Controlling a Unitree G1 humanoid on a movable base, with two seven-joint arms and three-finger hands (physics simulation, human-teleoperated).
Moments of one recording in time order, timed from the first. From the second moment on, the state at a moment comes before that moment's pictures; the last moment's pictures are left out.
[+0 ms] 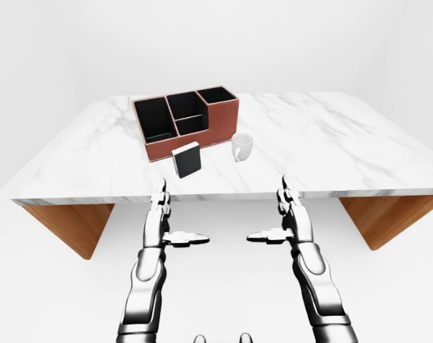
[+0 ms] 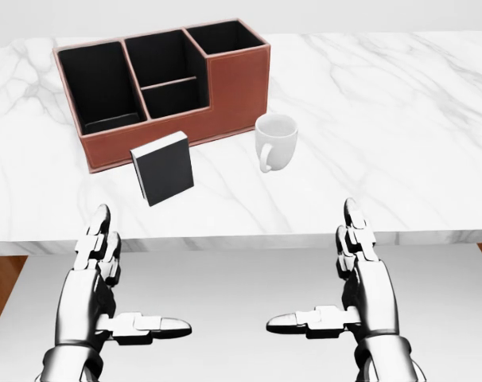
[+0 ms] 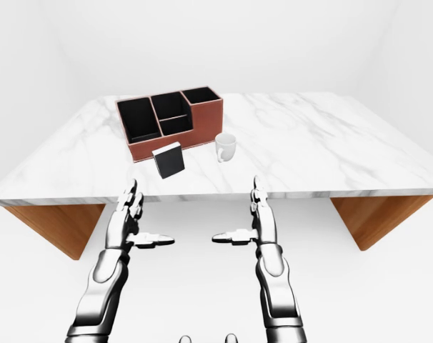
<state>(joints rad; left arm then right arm) 0.00 0.01 0.01 0.00 0.00 0.00 -0.02 0.00 -0.01 -0.01 0.00 0.01 0.00 0.02</state>
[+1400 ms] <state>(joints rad) -0.04 0.06 0.14 -0.48 -0.05 0.09 -0.09 0.00 -0.03 -0.09 -0.52 0.10 0.09 0.02</state>
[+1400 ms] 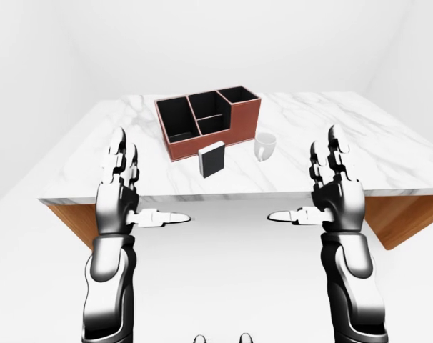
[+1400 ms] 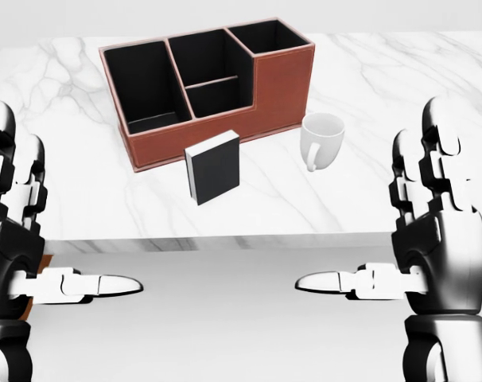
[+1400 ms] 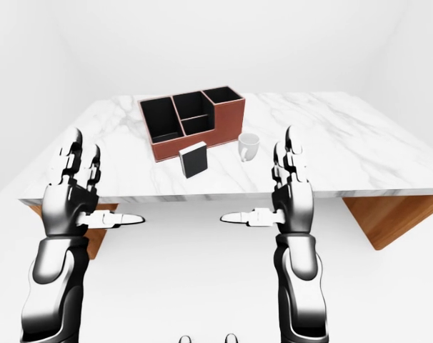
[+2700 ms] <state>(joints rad) -0.04 0.07 0.15 -0.51 -0.05 0.09 -0.10 0.00 -0.03 -0.08 -0.56 0.11 0.09 0.03</state>
